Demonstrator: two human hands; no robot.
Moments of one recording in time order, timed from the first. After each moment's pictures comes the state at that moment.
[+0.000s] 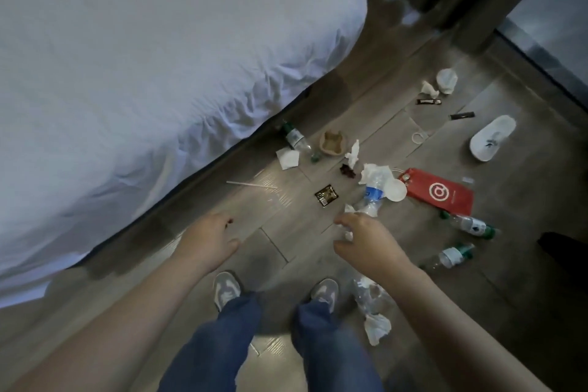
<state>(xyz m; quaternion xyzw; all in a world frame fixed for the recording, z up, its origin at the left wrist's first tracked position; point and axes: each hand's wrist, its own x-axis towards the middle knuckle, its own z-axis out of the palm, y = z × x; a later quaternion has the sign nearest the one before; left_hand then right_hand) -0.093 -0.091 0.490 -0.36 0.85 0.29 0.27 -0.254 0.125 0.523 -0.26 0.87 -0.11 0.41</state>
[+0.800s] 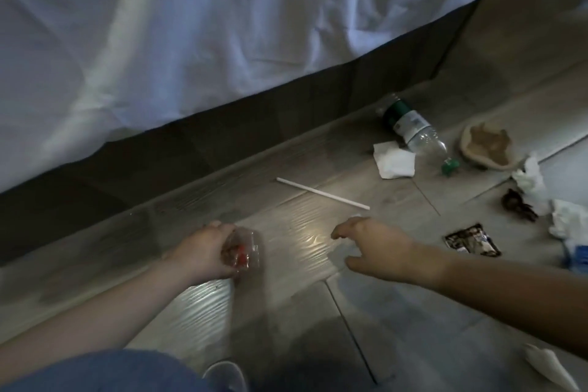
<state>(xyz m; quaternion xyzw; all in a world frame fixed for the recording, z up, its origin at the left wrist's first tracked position) 0.008 -0.218 0.014 -0.37 0.88 0.22 0.22 -0.235 -0.040 0.046 -0.60 0.73 -0.01 0.34</state>
